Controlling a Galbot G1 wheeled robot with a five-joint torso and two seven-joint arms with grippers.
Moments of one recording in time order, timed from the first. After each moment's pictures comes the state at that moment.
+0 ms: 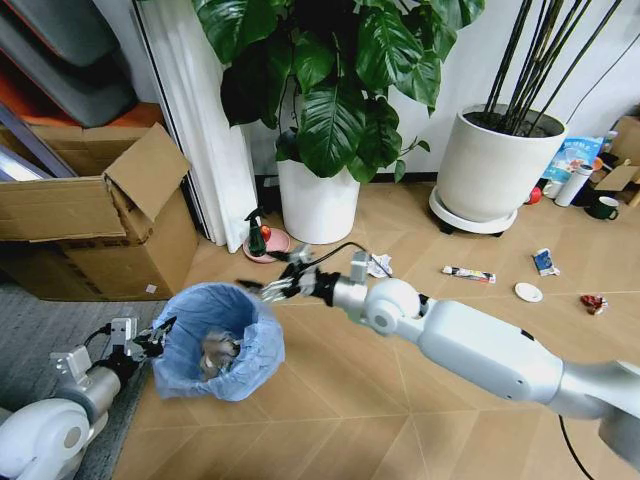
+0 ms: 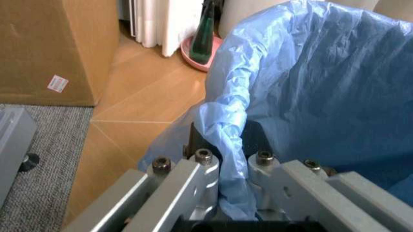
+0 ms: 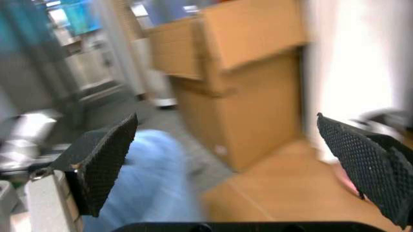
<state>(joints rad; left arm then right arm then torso) 1.57 -0.87 -0.76 -1.98 -0.89 0.33 0.04 -0.43 0.93 -0.50 1.63 1.08 0.03 -0.23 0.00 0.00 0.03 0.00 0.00</state>
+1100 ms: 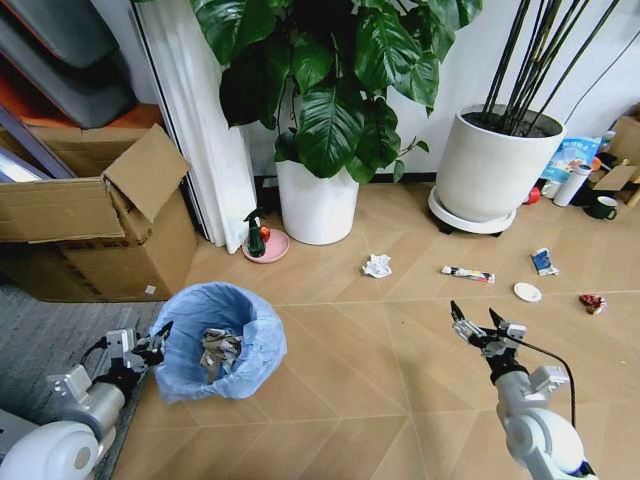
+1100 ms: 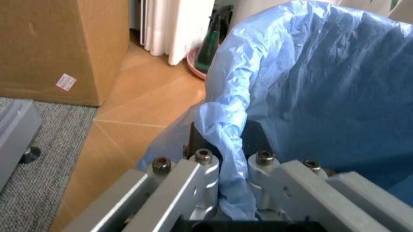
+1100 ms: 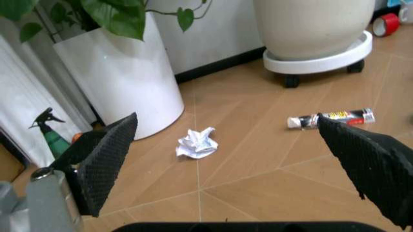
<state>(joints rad) 1.61 -1.03 -0.79 -2.03 -0.79 0.30 0.06 -1.46 1.23 0.68 1.74 0.68 0.09 -0.10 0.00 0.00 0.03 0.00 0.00</state>
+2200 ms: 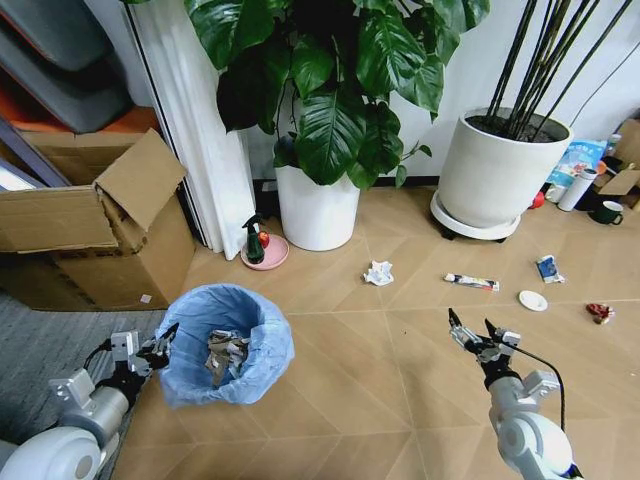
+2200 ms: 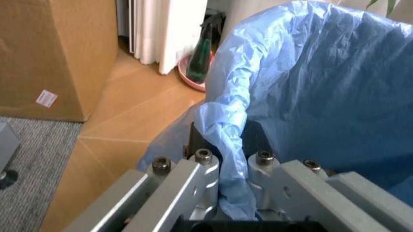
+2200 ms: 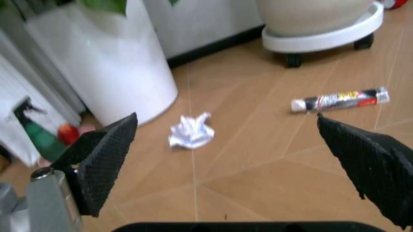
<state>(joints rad) 1.64 -1.04 -0.79 -2.08 -0.79 0.31 0.04 -1.46 1.21 0.64 1.67 0.68 0.09 -0.09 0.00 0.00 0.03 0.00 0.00</state>
